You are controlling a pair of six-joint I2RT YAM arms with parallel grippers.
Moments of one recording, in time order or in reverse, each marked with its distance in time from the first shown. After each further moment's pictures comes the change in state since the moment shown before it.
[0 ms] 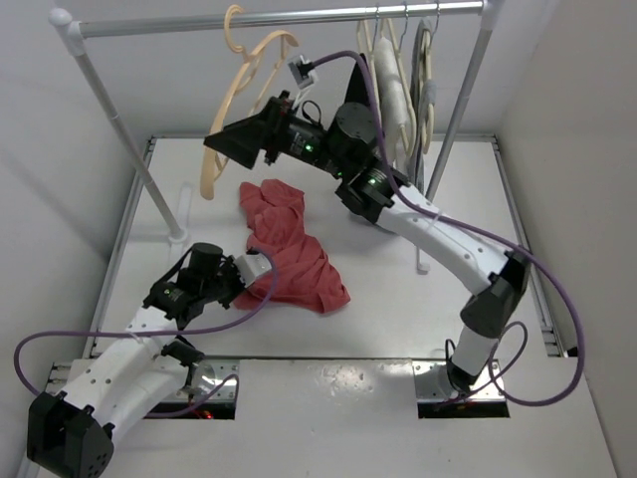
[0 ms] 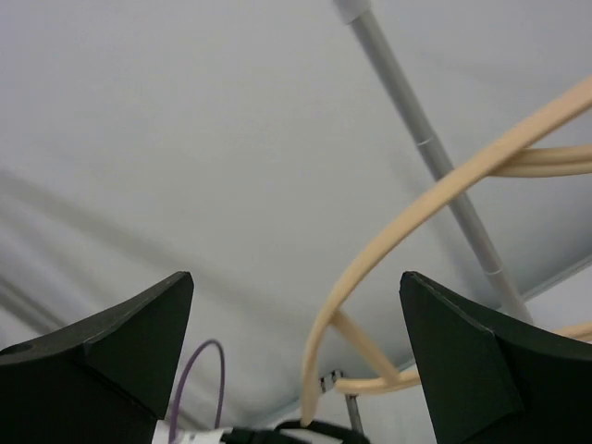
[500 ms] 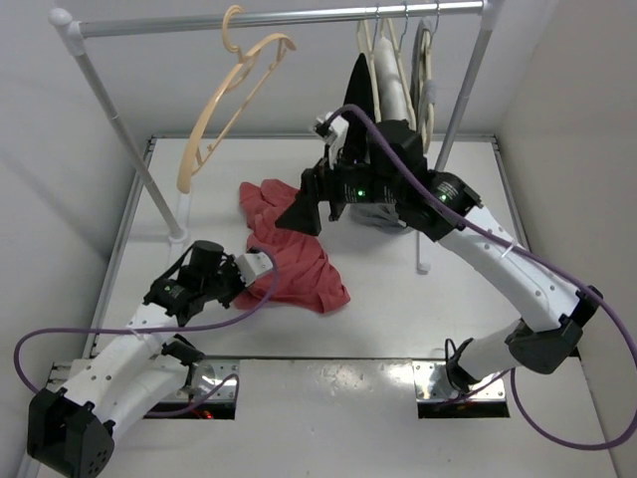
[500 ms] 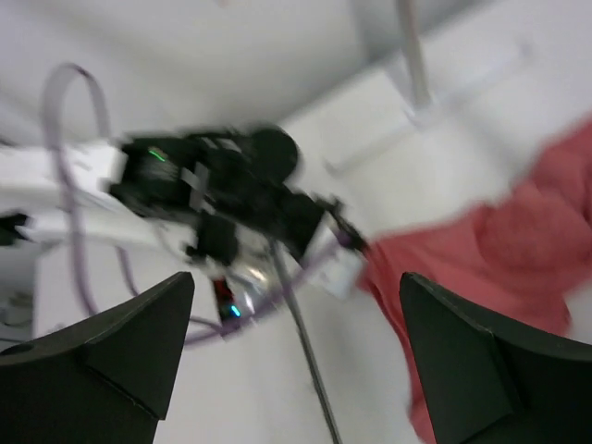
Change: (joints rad) left arm 0.000 0.028 0.025 -0.031 0.011 0.003; right arm -0.053 -0.287 -0.158 -0.837 -0.076 -0.492
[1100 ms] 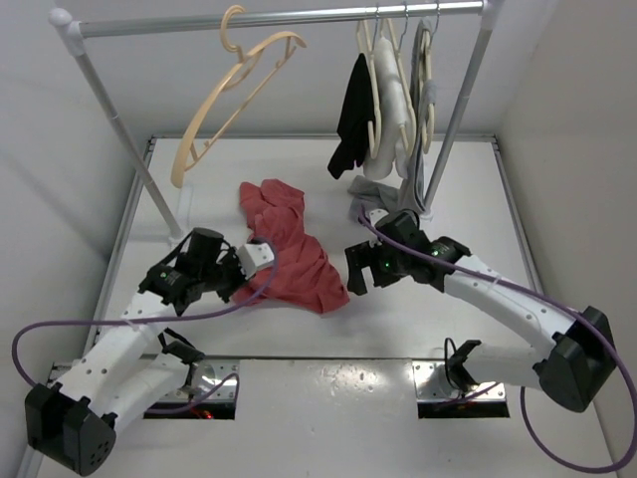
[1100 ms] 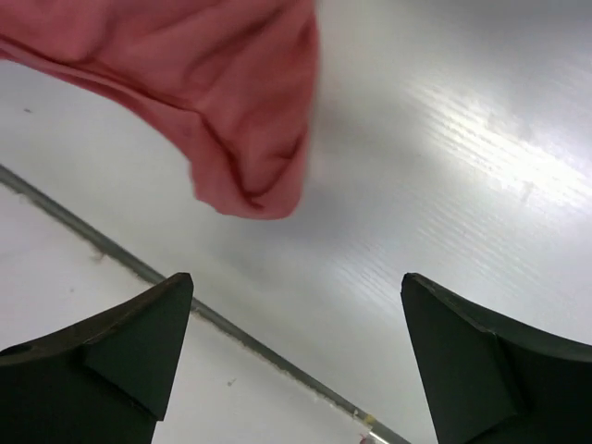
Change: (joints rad) left arm -0.001 0.076 0.197 -0.158 0.071 -0.003; right arm -0.109 -0.249 -0.840 0.013 0.386 0.083
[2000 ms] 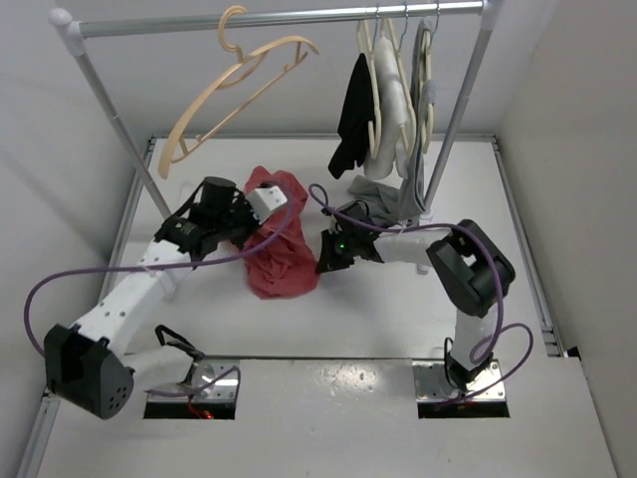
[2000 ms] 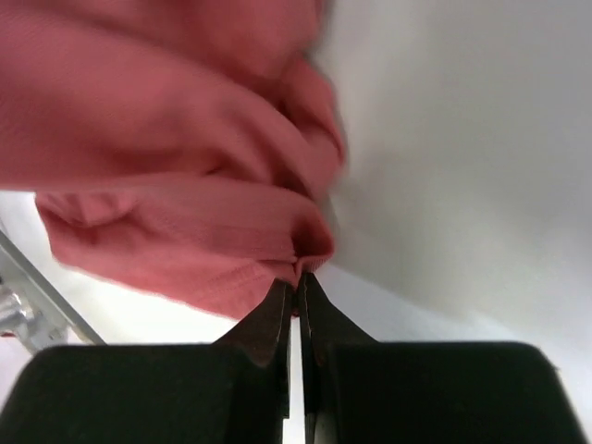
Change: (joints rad) left arm 0.002 0.319 0.291 0.178 -0.127 -0.033; right arm -0.042 0.699 0.188 0.528 -0.253 0.164
